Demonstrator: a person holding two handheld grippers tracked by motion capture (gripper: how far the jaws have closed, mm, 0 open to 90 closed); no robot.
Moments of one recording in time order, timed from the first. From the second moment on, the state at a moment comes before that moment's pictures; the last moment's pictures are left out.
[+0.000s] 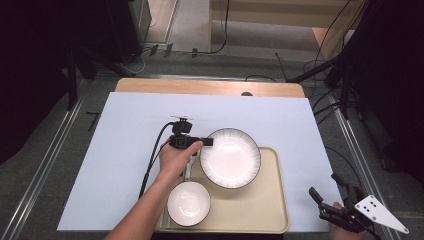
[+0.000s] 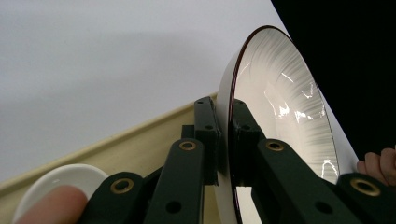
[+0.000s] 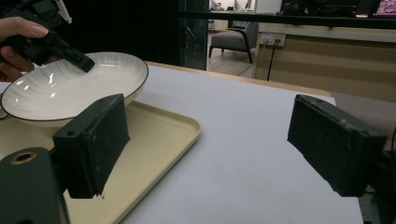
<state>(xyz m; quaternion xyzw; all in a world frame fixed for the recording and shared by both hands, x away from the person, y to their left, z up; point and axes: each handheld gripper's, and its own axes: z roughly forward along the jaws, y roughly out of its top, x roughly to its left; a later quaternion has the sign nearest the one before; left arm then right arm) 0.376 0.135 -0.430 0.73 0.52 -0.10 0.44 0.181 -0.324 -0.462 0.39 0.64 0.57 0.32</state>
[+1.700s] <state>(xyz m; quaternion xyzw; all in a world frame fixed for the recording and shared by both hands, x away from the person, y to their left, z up) 0.365 0.124 -0.433 0.80 0.46 -0.04 0.39 0.181 -0.325 -0.462 0.39 0.64 0.57 0.32</state>
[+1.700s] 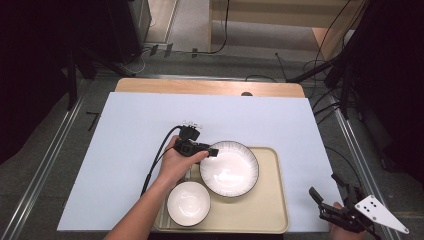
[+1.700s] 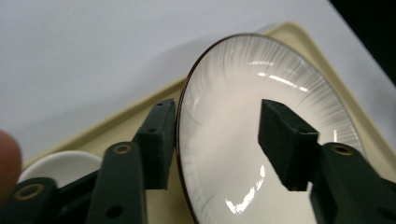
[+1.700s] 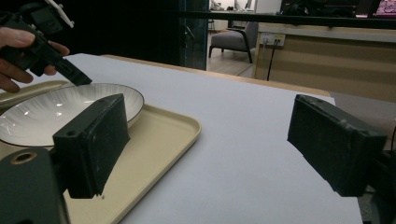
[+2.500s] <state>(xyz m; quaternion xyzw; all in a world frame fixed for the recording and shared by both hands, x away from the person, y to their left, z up) 0.340 0.173 -0.415 0.74 0.44 0.04 0.50 0.182 -0.324 -0.462 0.39 0.64 0.57 0.33</state>
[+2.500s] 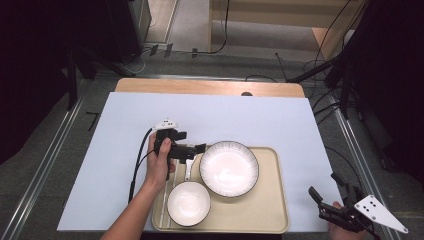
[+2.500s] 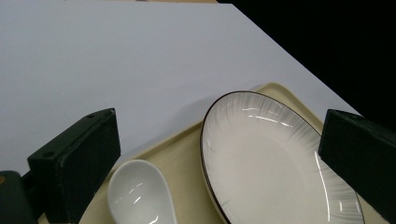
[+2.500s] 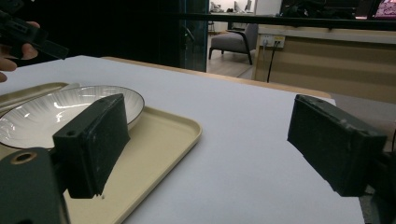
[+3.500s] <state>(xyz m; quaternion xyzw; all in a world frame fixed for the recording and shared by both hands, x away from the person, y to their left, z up) 0.311 0.225 -0.417 0.72 0.46 0.07 0.52 0.181 -0.322 -0.462 0.39 0.64 0.57 0.33</state>
